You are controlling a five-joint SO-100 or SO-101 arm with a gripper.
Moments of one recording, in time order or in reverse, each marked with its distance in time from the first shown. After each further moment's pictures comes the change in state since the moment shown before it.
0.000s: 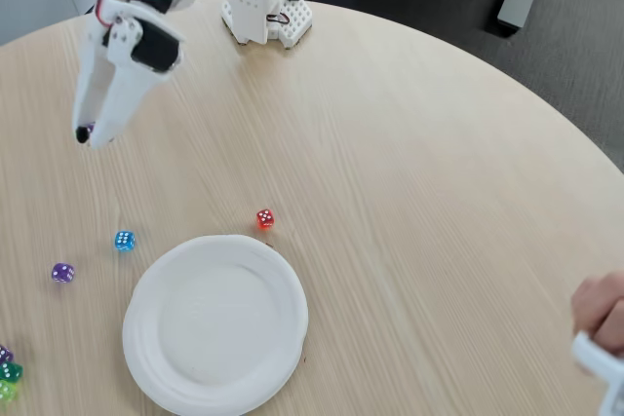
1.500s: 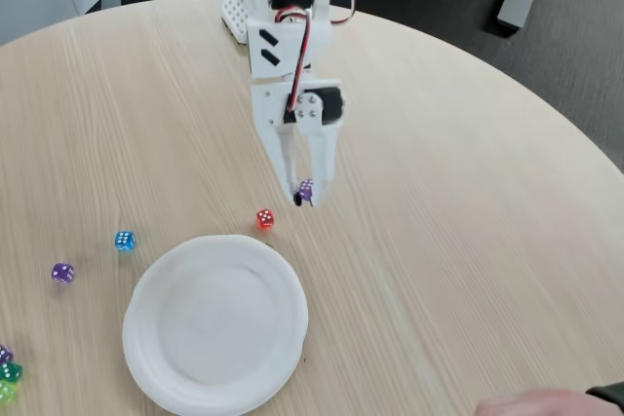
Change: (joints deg) arm -32.7 -12.2 -2.9 2.0 14.5
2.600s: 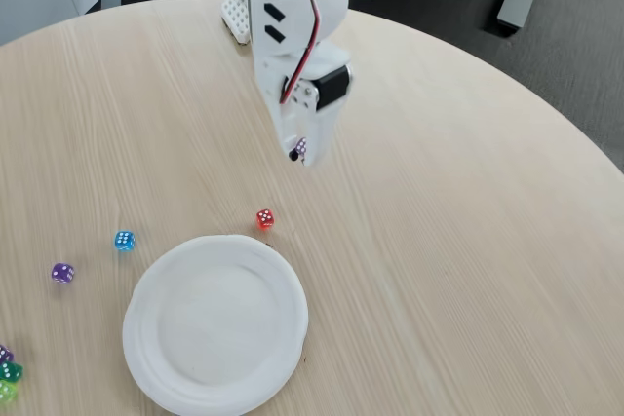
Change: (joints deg) arm 0.0 -13.7 -37.8 53.8 12.3
